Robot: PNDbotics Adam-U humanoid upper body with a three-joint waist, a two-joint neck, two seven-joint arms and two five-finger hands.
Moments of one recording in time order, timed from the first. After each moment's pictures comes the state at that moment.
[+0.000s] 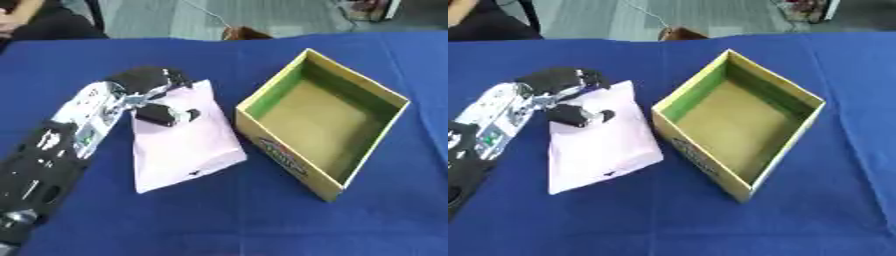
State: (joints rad) left arm -0.47 0.59 -0.21 -1.45 -0.91 -0.26 -0.39; right arm -0.01 -0.46 -0.21 -1.74 -0.07 -0.21 0.04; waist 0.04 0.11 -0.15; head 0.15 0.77
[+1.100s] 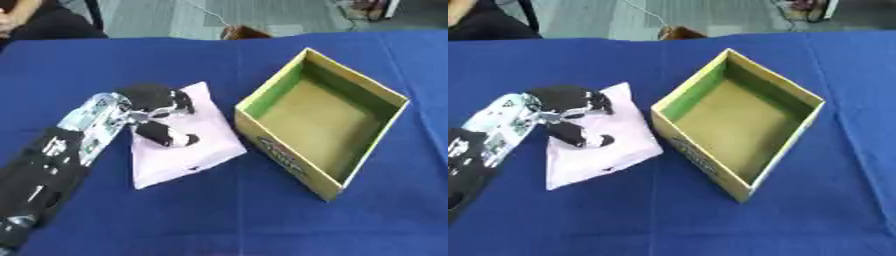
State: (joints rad) left arm -0.47 0.60 -0.26 -1.38 -0.99 -0.35 -0.43; right arm -0.01 -0.46 -0.21 -1.74 -0.07 -0.21 0.04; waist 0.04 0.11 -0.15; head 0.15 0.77
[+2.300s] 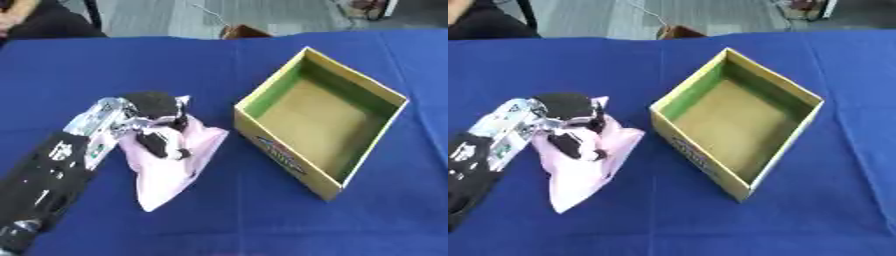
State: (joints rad) left arm -0.46 0.58 -0.27 -1.38 -1.01 -0.40 -0.48; right arm -0.01 -0.46 -0.21 -1.74 -0.07 -0.21 0.04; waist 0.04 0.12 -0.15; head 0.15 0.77
